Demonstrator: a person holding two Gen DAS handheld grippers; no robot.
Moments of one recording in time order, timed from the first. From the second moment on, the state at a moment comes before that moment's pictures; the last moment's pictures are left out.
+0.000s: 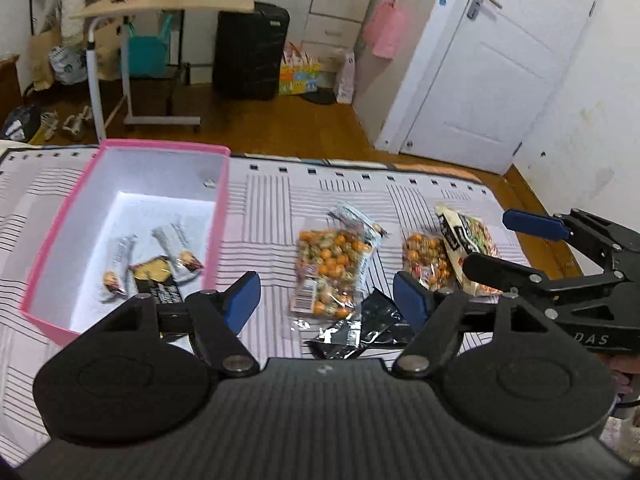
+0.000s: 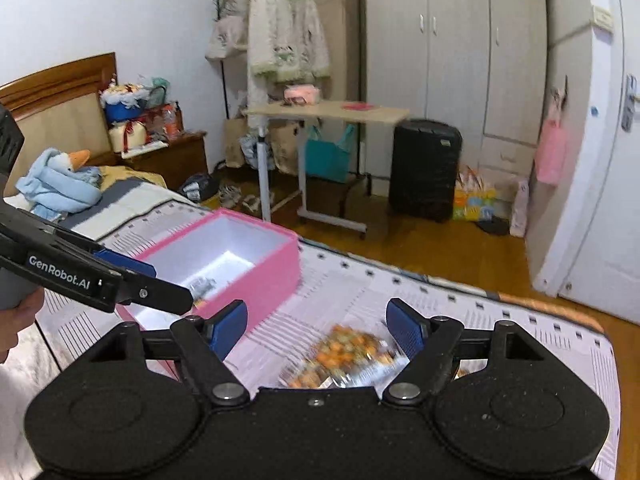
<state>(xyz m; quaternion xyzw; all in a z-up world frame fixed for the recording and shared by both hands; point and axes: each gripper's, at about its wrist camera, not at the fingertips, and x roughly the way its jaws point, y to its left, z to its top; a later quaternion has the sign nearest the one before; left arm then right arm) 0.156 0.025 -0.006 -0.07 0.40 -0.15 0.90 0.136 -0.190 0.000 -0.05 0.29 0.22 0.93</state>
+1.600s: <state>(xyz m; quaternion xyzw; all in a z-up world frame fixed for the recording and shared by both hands) 0.187 -0.079 -0.178 0.11 0.45 -0.22 0.86 0.179 -0.228 -0.180 -0.19 0.46 0.32 0.81</state>
